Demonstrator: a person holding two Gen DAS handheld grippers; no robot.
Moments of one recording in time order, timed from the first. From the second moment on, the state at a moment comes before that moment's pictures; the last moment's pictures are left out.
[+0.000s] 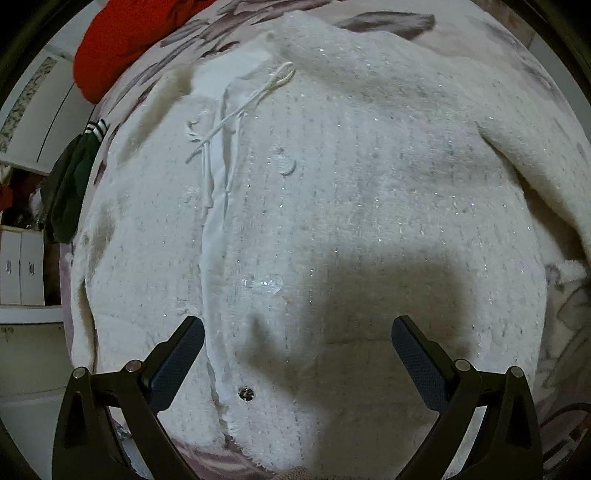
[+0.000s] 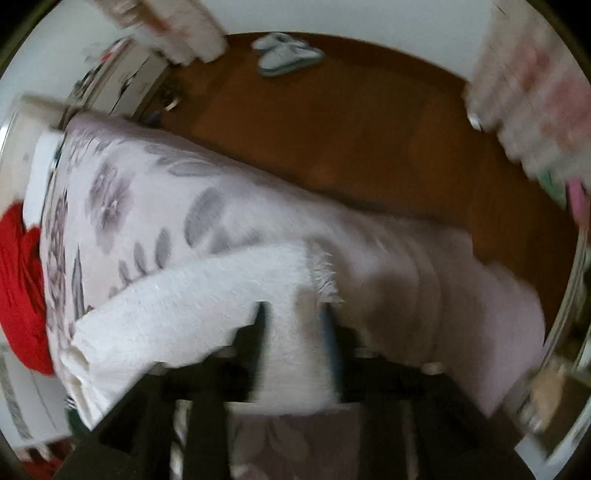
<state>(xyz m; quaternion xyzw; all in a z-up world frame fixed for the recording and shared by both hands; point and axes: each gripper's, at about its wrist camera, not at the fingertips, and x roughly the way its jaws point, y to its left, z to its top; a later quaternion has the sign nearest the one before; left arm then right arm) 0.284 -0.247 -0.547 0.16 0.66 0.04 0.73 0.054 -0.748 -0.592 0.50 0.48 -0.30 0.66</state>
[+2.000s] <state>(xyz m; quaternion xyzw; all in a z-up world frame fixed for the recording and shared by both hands) 0.283 0.091 -0.500 -0.04 0.56 0.17 0.81 0.426 -0.202 -0.493 0.08 0.52 0.08 0.85</state>
